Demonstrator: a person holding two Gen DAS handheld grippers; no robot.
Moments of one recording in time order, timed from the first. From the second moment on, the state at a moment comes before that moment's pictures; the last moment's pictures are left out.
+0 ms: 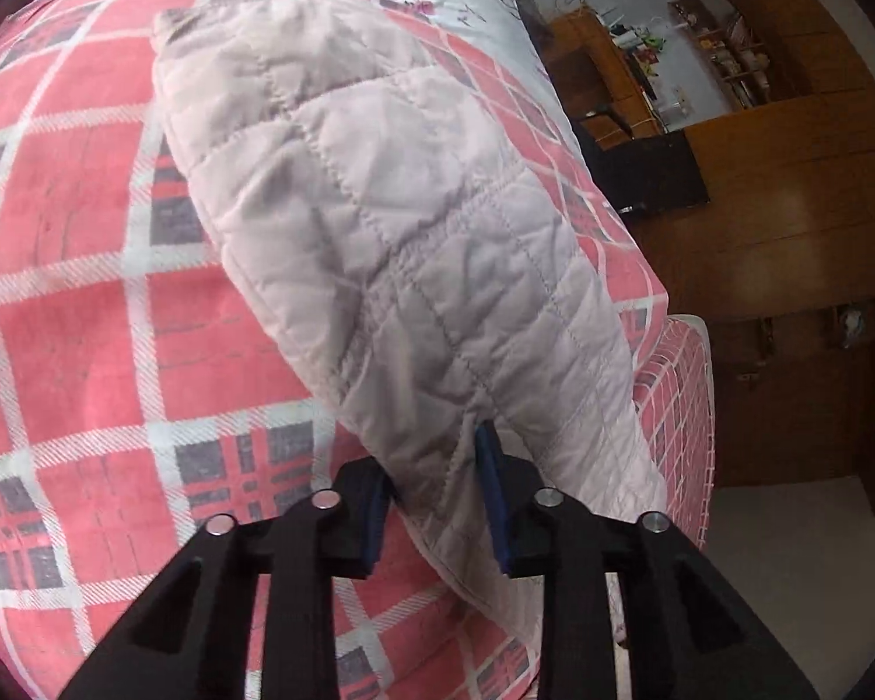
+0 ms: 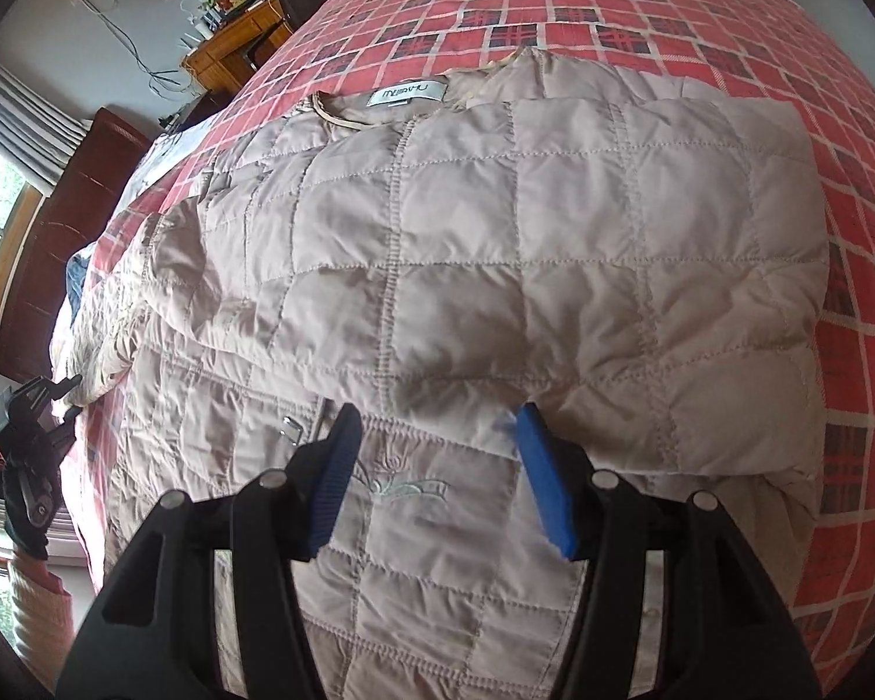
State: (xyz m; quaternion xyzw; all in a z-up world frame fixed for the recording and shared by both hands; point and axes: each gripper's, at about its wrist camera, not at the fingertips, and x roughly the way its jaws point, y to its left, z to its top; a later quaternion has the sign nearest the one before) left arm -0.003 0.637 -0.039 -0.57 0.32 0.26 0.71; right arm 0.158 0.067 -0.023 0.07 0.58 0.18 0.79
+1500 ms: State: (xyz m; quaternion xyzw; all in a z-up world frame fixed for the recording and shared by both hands) left arm 0.197 0.253 -0.012 -0.21 0.47 -0.11 0.85; right arm 0.165 0.017 -0.016 0.08 0.58 0.15 0.80
